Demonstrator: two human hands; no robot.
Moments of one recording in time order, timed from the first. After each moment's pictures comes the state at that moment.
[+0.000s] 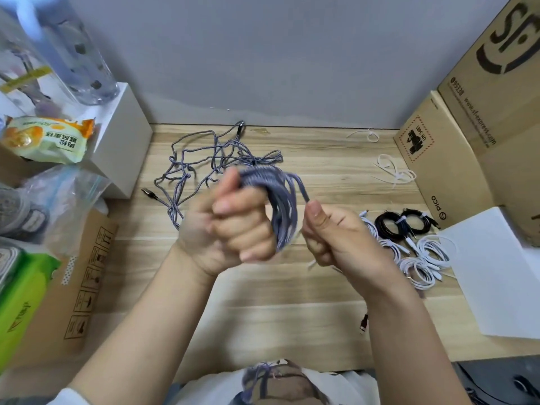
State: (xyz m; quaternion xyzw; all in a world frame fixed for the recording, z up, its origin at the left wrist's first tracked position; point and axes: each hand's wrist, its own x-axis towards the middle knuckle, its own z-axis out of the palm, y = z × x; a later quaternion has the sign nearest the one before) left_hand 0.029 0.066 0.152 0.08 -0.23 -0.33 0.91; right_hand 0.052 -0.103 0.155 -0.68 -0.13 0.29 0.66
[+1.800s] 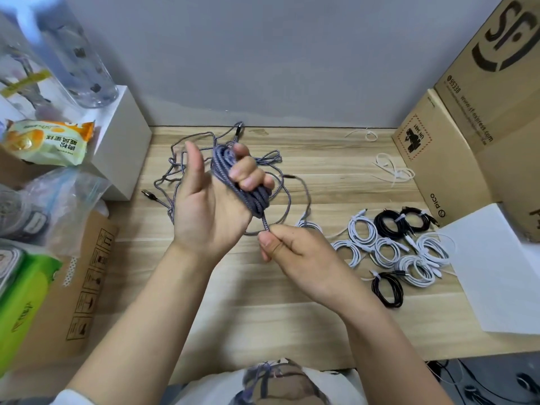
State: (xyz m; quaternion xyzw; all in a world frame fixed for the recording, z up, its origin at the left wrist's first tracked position) left_hand 0.035 0.068 0.144 0.18 -0.03 -0.04 0.98; right_hand 0.035 -0.083 0.138 -0.84 -0.26 0.22 0.42
